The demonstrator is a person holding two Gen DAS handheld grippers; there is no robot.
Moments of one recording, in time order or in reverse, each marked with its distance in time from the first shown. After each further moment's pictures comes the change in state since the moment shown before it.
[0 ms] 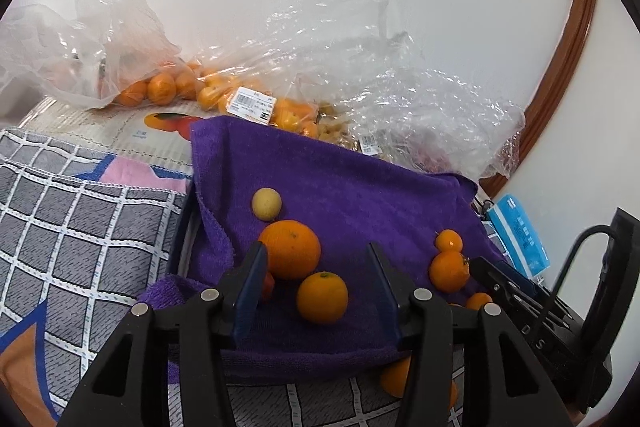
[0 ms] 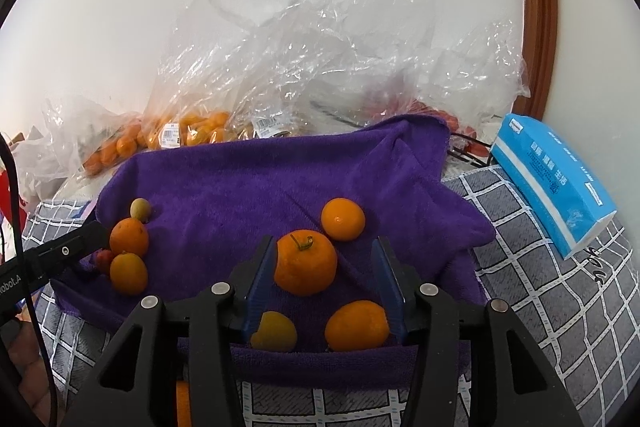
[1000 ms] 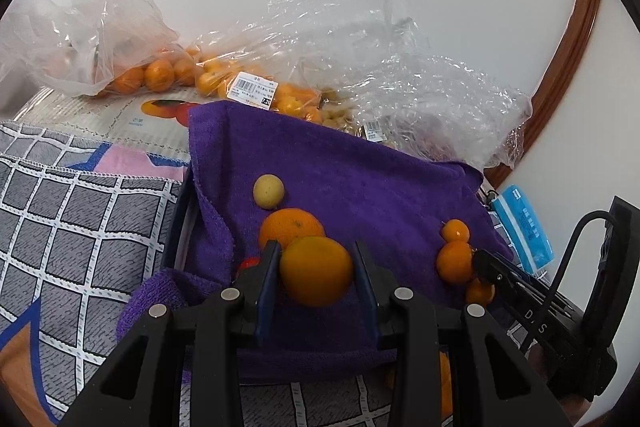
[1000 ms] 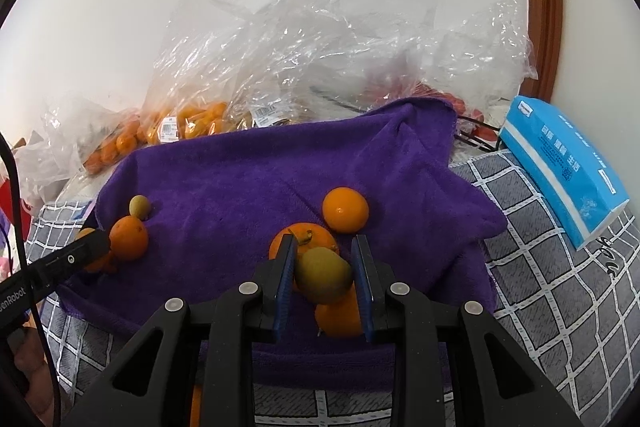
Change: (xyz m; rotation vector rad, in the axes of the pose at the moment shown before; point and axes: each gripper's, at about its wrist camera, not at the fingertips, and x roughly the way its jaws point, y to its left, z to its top) left arm 0.011 0.001 -0.001 0.002 0.056 -0.005; right arm 0.012 -0.004 0.001 0.024 0.054 0.012
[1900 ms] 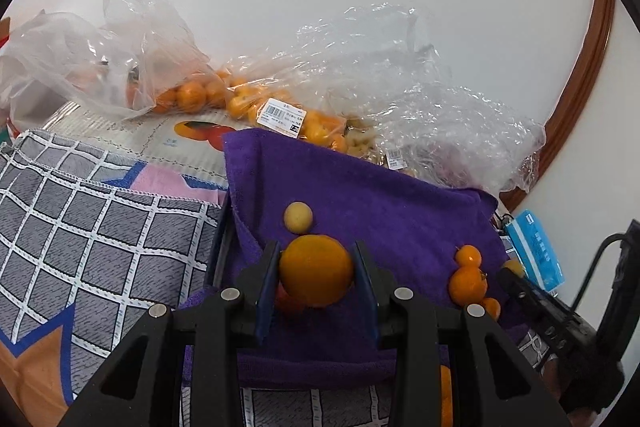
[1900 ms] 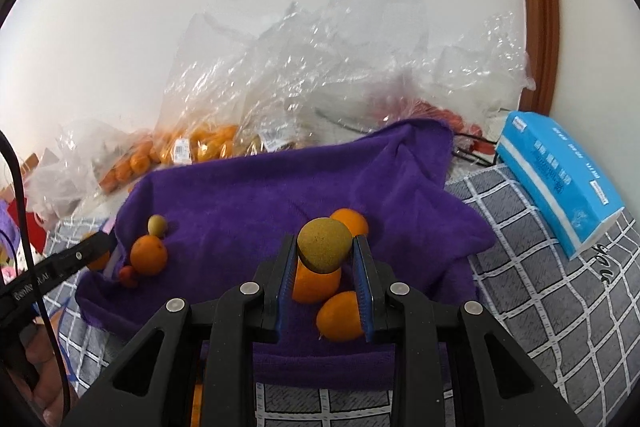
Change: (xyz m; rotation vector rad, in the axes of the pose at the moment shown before) left arm -0.018 0.005 0.008 -0.039 -0.072 0.077; right arm -0.016 -0.002 0.008 0.002 -0.028 0.032
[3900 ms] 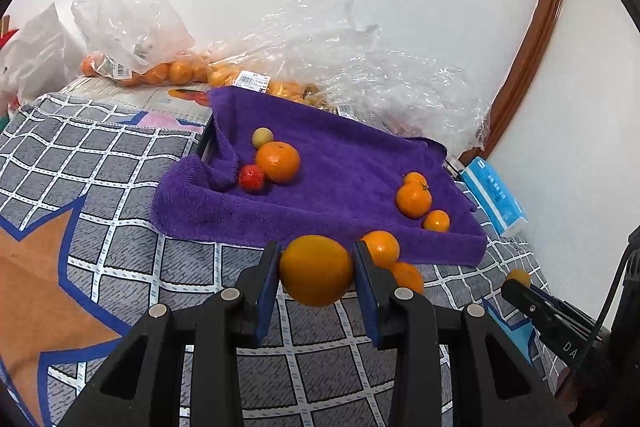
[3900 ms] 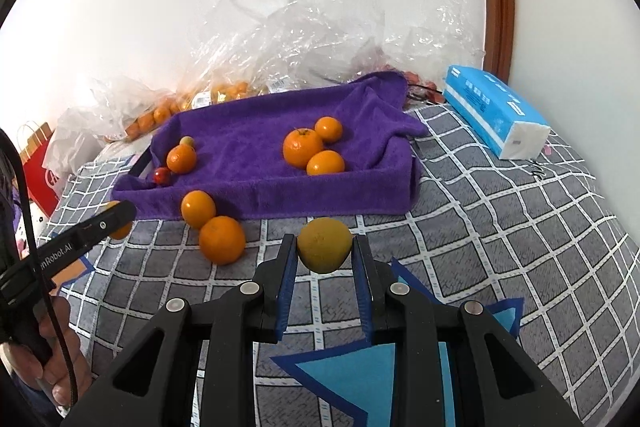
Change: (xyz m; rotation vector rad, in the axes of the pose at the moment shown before) left arm -0.062 -0.019 -0.080 0.060 -0.002 -0.081; right arm -0.105 -0.005 -0.083 0.004 0.030 -0.023
